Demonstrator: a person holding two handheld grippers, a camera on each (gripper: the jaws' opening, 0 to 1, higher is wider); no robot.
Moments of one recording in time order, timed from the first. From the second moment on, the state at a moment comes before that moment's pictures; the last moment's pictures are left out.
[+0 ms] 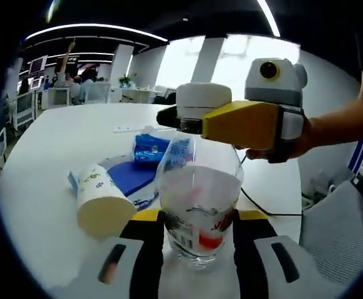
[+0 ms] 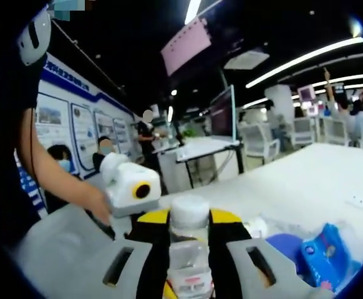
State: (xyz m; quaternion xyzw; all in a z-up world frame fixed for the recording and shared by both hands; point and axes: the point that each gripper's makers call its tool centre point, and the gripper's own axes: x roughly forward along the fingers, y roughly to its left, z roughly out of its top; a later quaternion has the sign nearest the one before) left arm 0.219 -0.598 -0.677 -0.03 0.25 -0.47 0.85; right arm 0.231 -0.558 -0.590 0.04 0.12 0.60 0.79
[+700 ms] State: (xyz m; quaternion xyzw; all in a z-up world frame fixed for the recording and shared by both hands) left arm 0.222 -0.588 -0.663 0.00 0.23 -0.48 0.85; right arm 0.230 -0.552 -0.574 0.04 0.12 0.60 0.79
